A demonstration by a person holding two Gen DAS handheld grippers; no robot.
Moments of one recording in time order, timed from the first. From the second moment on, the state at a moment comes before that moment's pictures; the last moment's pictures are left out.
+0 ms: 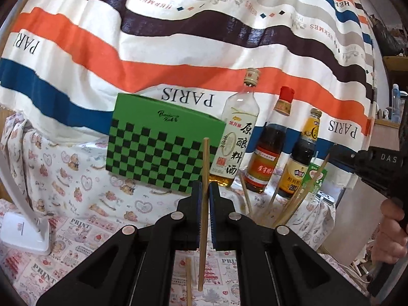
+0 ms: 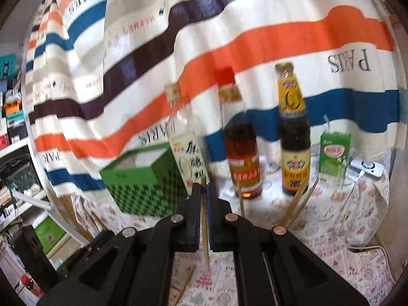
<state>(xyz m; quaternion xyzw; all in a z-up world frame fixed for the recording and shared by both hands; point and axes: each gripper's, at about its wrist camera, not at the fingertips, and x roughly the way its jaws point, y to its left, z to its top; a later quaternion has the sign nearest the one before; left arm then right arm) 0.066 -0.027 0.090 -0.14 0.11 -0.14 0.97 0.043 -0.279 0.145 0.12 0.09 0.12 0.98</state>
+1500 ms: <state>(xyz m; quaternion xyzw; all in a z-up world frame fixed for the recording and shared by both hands) 0.165 -0.206 0.087 -0.01 0.20 -0.21 0.96 0.105 -0.383 0.115 0.25 0.13 0.11 0.95</state>
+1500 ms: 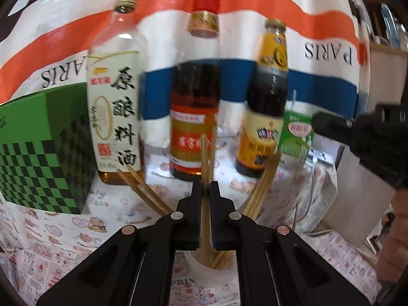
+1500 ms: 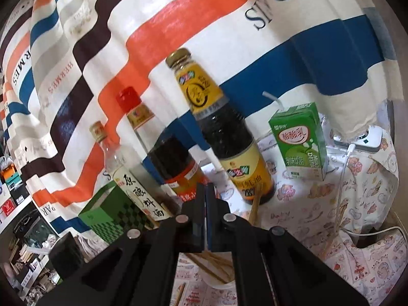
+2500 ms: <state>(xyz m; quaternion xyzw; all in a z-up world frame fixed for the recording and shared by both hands) 0.040 -0.053 0.087 -0.05 0.10 -0.09 0.99 0.072 -0.331 0.128 0.17 0.17 0.13 0.96</state>
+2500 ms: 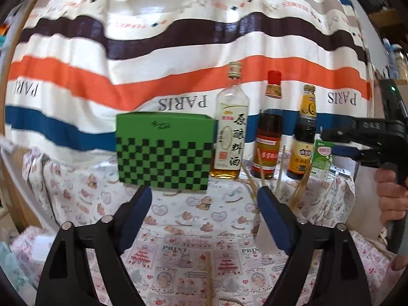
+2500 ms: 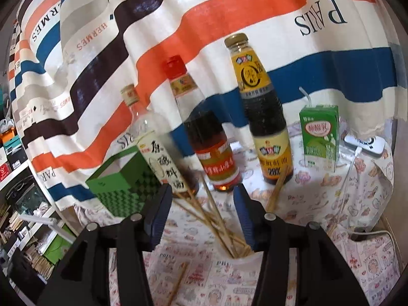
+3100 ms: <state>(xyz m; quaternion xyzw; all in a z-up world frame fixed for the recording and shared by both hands) 0.072 -0.022 0.033 -0.10 0.16 -0.01 0.98 0.103 -0.467 0.011 0.29 0.30 -0.02 0.91</state>
